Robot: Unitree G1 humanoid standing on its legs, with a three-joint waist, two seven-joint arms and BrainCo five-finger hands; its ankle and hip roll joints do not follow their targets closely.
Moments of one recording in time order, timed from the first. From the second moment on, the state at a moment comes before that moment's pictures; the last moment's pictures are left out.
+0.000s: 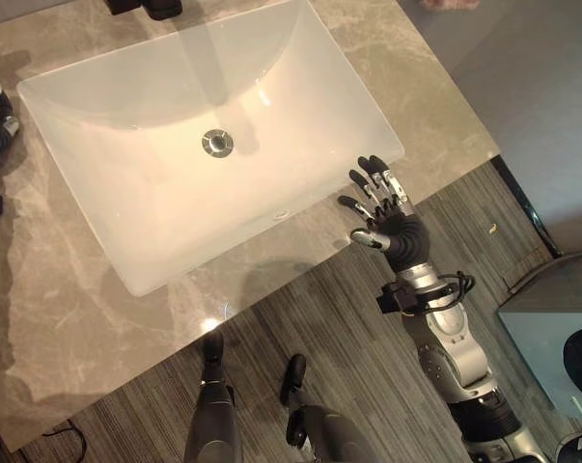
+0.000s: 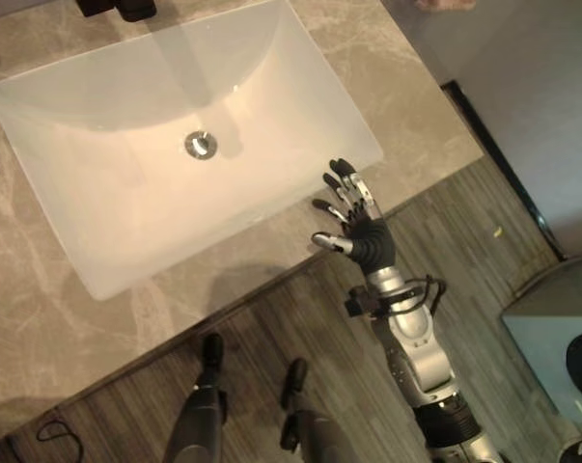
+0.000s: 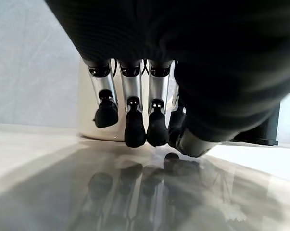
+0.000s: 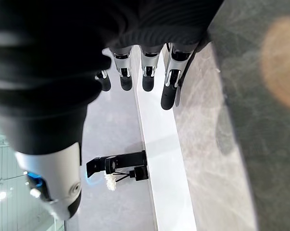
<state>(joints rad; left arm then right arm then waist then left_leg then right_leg) -0.51 1.29 -0.06 0.34 0.35 0.03 0.27 -0.21 -0.35 0.25 -0.20 0.50 -0.19 0.03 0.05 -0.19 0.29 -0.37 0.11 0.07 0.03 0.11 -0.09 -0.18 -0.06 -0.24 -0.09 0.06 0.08</state>
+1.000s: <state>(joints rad) -0.20 1.25 0.20 0.16 0.35 0.01 0.28 -0.22 -0.35 0.21 -0.18 0.50 -0.20 0.03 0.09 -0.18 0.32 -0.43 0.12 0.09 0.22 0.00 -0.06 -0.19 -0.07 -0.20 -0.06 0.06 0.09</state>
